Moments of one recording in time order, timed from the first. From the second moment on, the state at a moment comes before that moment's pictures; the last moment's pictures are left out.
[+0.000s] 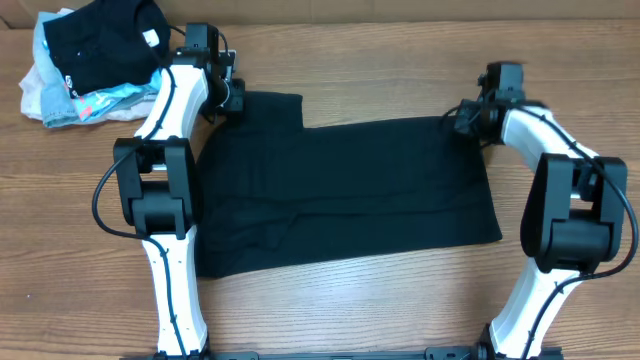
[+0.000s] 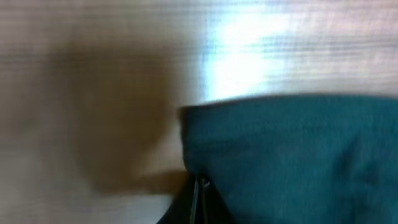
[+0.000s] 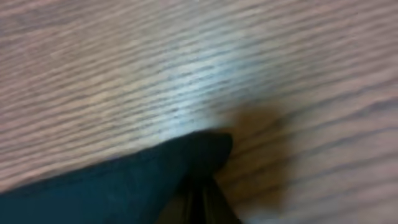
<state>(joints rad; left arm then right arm) -0.02 2.46 2.07 -0.92 0.13 -0.03 -0.08 2.11 1.46 -0.48 -0.02 0.24</state>
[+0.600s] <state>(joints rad) -0.02 2.06 2.10 -1.34 0.14 -0.07 -0.10 2.11 1.77 -1.00 -0.02 0.28</state>
